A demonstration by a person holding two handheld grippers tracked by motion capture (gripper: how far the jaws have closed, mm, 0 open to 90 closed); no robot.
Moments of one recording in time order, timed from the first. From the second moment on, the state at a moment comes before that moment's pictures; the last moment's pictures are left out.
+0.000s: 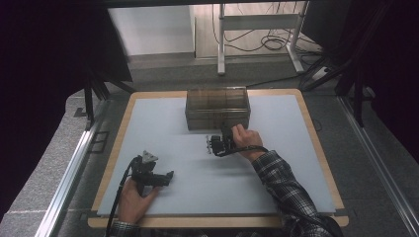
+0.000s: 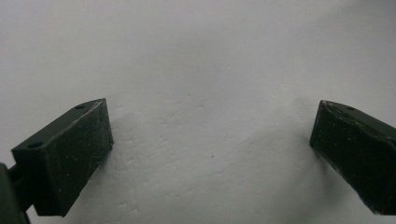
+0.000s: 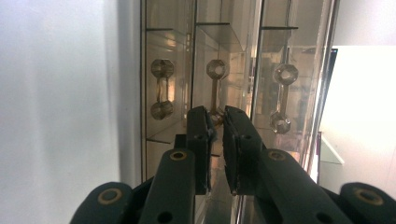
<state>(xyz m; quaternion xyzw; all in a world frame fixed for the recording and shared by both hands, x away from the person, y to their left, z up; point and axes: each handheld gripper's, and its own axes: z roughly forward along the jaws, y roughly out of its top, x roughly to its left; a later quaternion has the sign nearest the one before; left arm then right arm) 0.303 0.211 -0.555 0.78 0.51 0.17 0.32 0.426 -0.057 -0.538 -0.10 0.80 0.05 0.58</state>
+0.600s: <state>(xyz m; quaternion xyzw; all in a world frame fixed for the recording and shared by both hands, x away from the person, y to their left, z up) 0.303 0.211 -0.555 0.78 0.51 0.17 0.32 0.410 -0.063 -0.537 -0.11 0.80 0.06 0.58</state>
